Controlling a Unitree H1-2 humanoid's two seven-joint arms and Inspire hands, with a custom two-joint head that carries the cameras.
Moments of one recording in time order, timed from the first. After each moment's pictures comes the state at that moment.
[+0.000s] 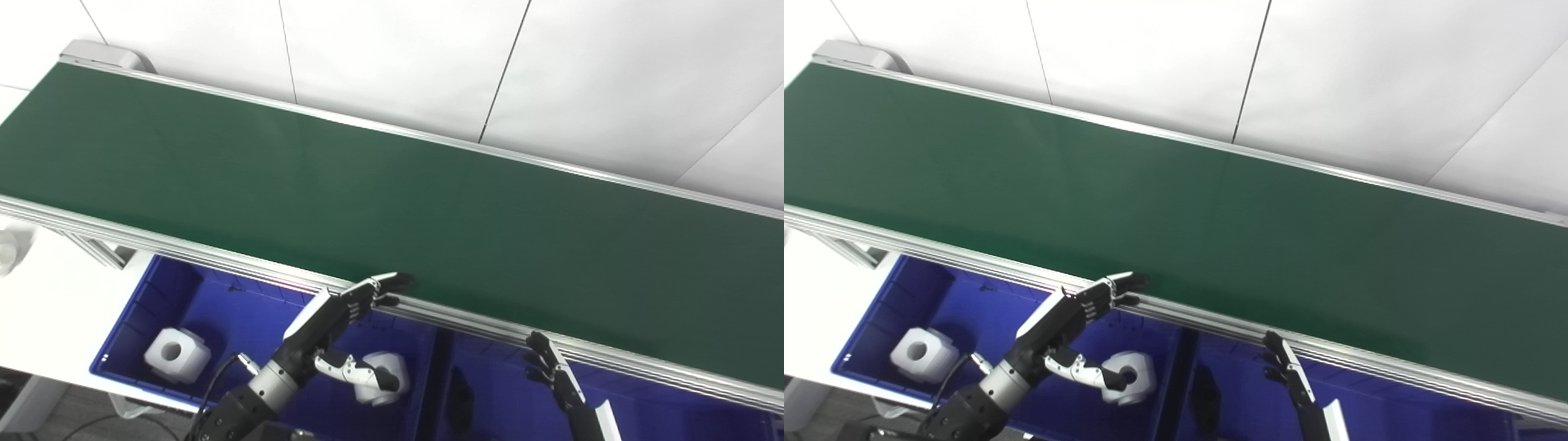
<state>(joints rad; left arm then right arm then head) 0.37 0.16 -0.28 -0.02 -0.02 -0.43 -0.26 0.52 -0.30 0.34 -0.12 -0.26 -0.41 -0.13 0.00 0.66</state>
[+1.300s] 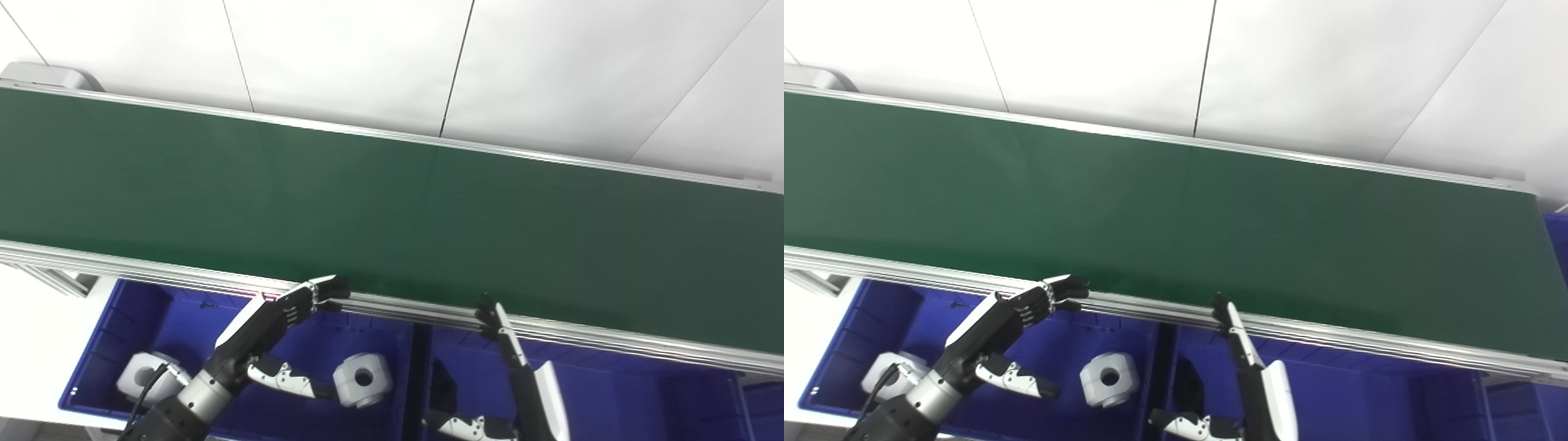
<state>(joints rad) 0.36 0.27 -0.21 -0.09 -0.10 -0.41 -0.38 0.53 -0.12 0.32 -0.18 -0.48 -0.40 -0.16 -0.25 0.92</state>
